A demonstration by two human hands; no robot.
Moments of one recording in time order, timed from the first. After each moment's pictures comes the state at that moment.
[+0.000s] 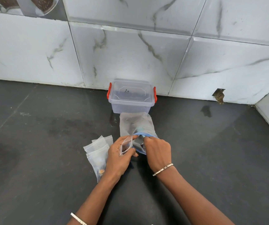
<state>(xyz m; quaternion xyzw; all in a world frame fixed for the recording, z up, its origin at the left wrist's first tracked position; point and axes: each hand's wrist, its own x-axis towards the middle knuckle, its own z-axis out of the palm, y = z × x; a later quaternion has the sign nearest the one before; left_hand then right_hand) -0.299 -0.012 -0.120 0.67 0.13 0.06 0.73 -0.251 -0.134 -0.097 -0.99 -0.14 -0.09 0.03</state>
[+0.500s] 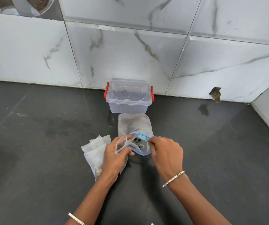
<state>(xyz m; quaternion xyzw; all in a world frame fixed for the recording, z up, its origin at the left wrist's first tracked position) -0.299 -0.011 -0.123 0.60 0.17 0.03 0.78 -0.273 -0.159 -0.073 -0.99 -0.07 -0.11 0.06</state>
